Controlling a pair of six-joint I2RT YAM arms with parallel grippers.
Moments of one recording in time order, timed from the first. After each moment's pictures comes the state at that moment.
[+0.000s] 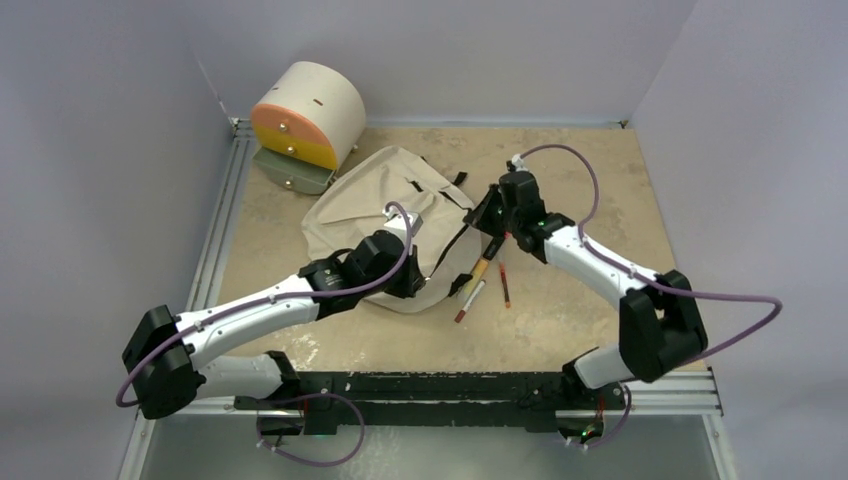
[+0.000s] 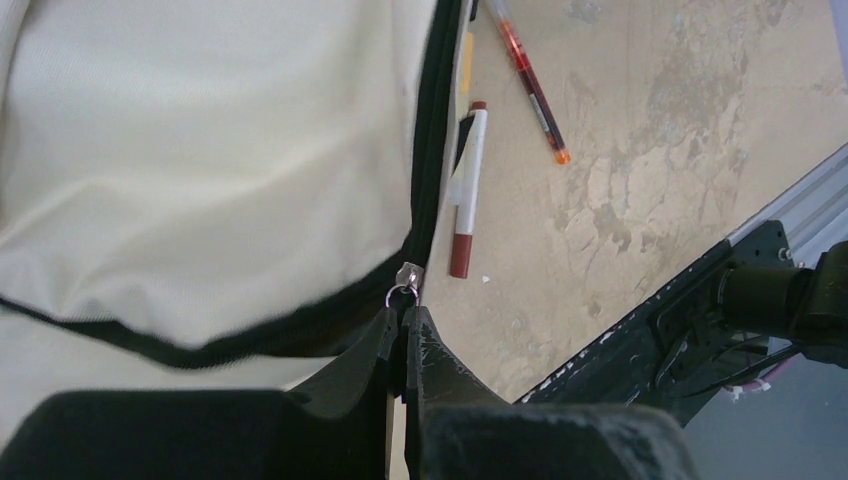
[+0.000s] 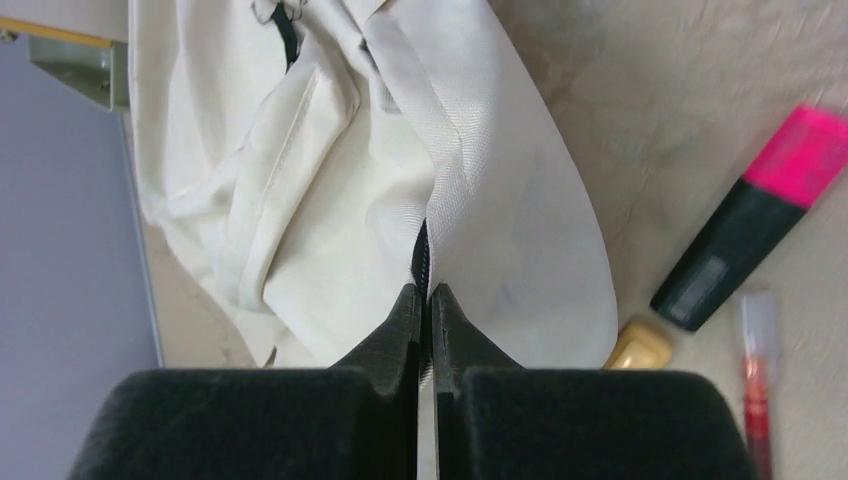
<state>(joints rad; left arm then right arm) -0.94 1.21 0.84 -0.29 -0.10 -0.61 0.47 1.41 0.91 -0.13 -0.05 0.84</state>
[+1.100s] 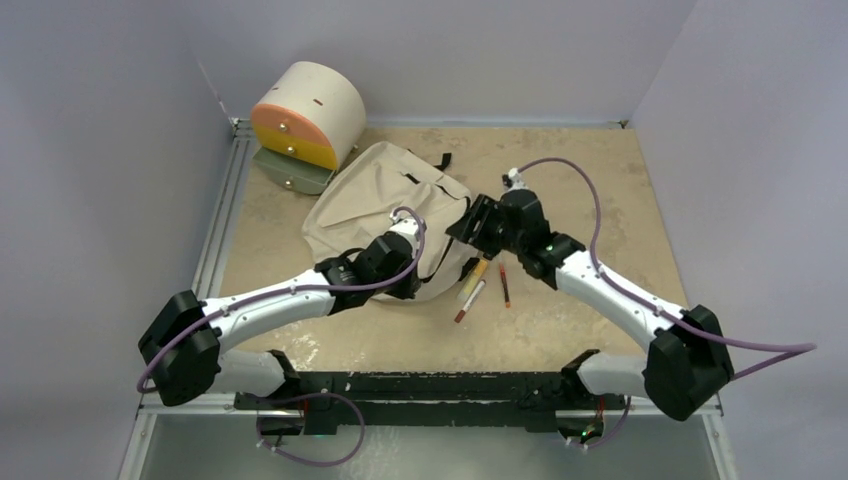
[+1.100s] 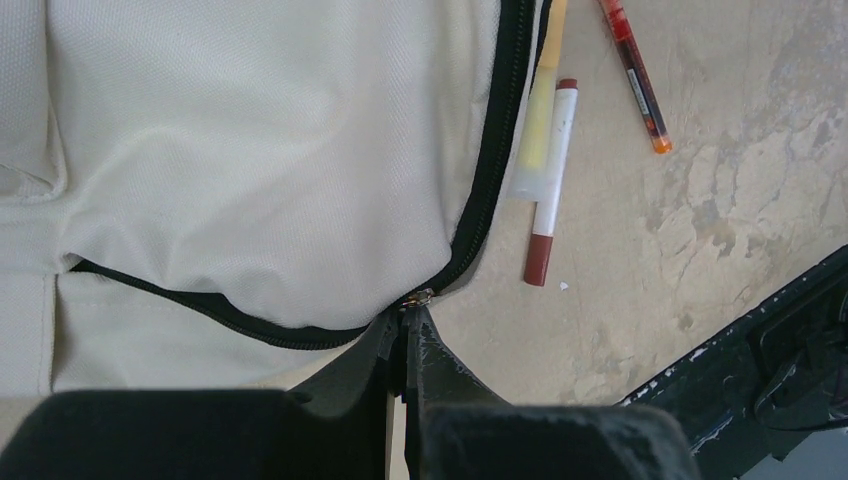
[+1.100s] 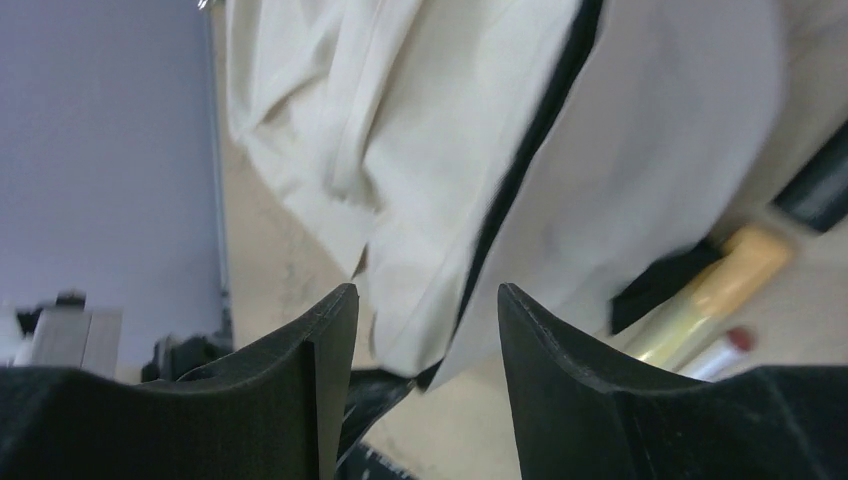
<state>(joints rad) -0.92 1.30 0.81 -0.27 -0.15 -0.55 0.53 1.28 0.86 -0.15 -0.09 0.86</state>
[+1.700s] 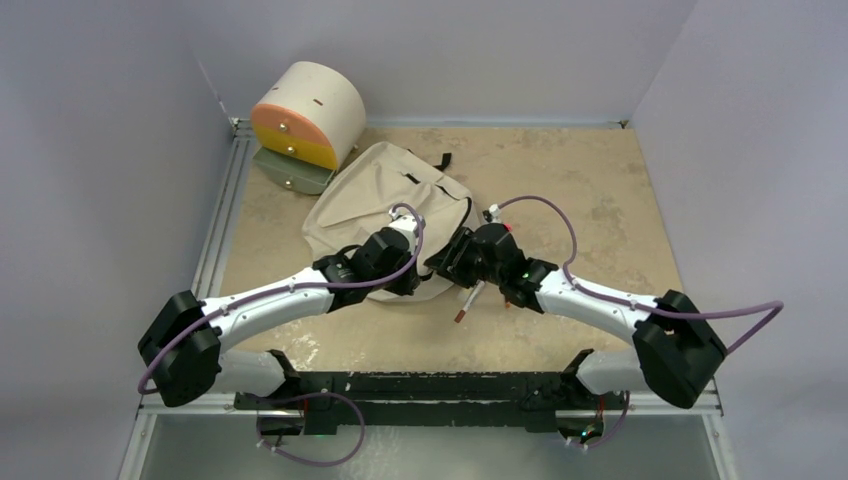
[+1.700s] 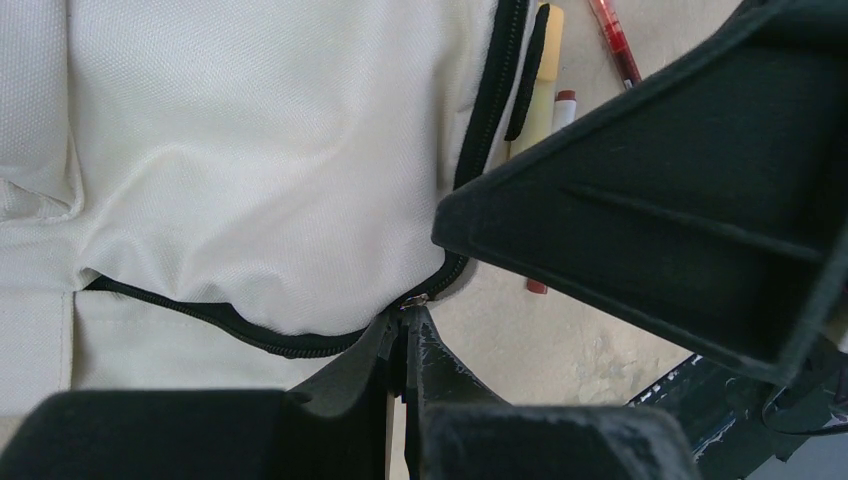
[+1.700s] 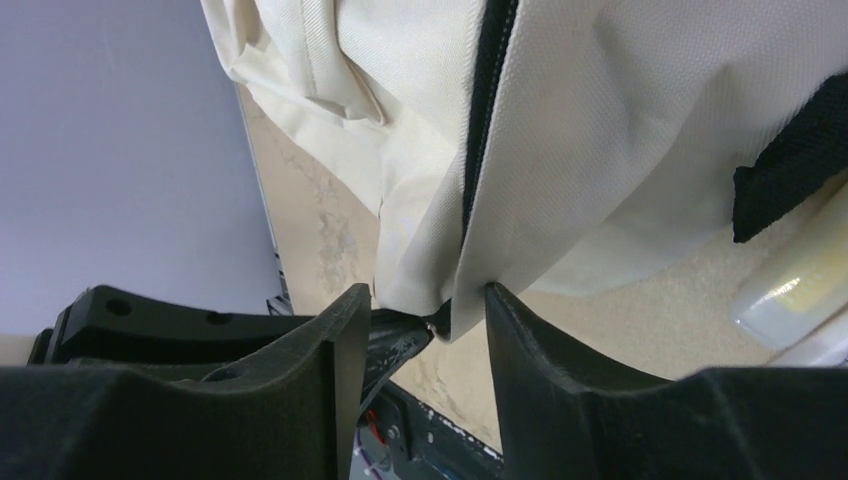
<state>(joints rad) -0.88 1.30 0.81 -0.25 -0.11 -0.51 0.77 1.30 0.68 0.02 -0.04 1.21</state>
